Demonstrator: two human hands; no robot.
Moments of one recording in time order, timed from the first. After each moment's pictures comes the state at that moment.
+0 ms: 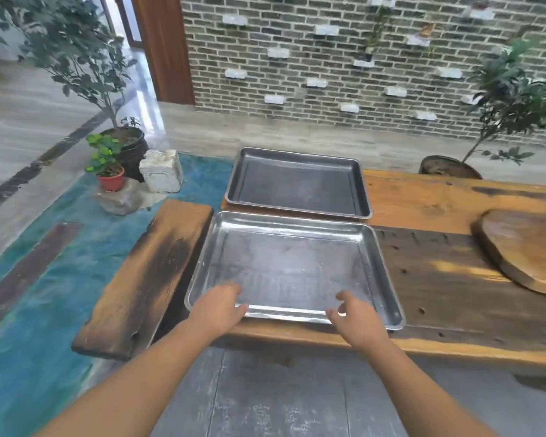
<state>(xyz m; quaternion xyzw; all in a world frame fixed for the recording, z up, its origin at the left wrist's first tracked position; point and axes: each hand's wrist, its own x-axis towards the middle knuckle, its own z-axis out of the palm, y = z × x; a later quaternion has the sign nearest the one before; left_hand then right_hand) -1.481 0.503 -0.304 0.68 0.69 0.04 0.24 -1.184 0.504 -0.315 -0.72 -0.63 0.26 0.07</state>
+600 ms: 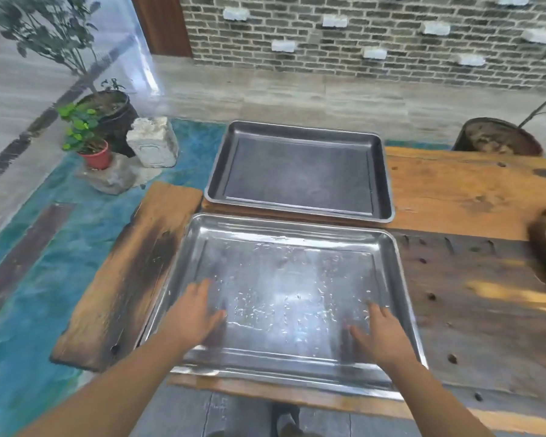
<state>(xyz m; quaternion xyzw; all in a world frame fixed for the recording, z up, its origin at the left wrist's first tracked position) -1.476 0.642 -0.372 0.61 0.74 0.00 0.28 -1.097 0.649 -0.405 -0.74 -0.61 0.28 -0.02</state>
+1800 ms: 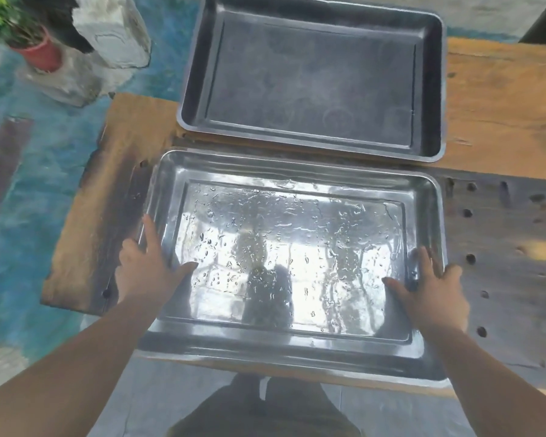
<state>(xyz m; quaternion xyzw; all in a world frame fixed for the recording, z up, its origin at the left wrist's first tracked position) -1.530 0.686 -0.473 0.51 0.85 -0.08 0.11 -1.037 0.693 -0.477 -0.82 -0.55 0.13 -0.12</state>
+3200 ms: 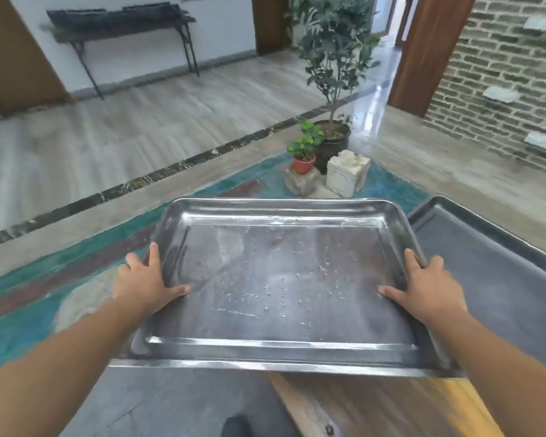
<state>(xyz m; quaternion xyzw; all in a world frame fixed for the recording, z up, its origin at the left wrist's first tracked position) -1.652 0.448 -0.265 0.14 0.98 -0.07 0.10 -1.334 0.826 -0.272 -0.45 -0.89 0.02 -0.06</state>
